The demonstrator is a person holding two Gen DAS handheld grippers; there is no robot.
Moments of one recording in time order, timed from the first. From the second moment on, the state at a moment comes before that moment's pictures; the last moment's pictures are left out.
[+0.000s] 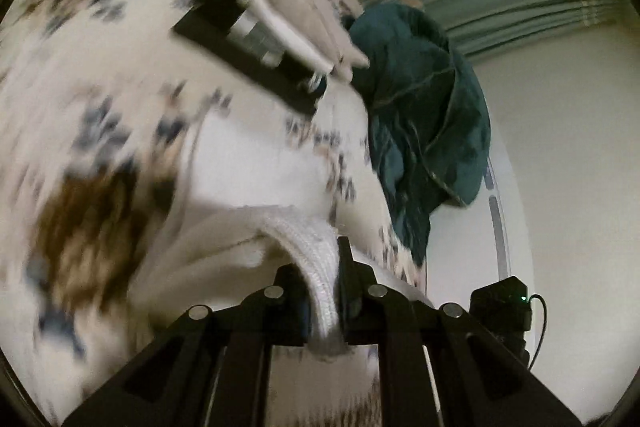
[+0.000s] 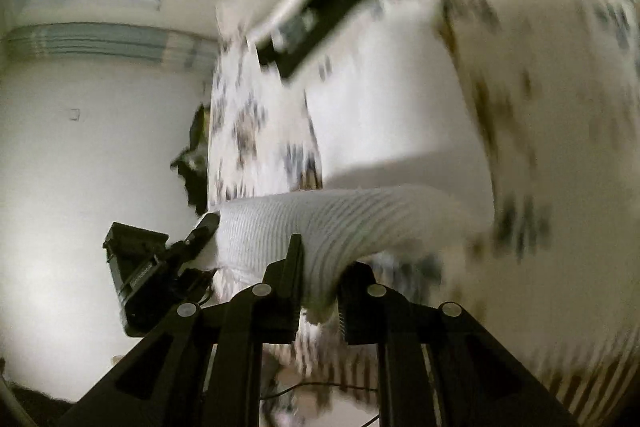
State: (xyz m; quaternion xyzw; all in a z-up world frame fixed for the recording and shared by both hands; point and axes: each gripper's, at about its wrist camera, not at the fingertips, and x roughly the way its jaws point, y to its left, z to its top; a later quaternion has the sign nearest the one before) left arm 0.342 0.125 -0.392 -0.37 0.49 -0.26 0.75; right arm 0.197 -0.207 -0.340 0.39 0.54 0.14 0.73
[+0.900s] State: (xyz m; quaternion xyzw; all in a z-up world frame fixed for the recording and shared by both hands) left arm 0.511 0.089 -0.493 -0.18 0.55 -0.20 0.79; right arm 0.425 -0.280 -0.454 0.31 0.56 0.03 0.77
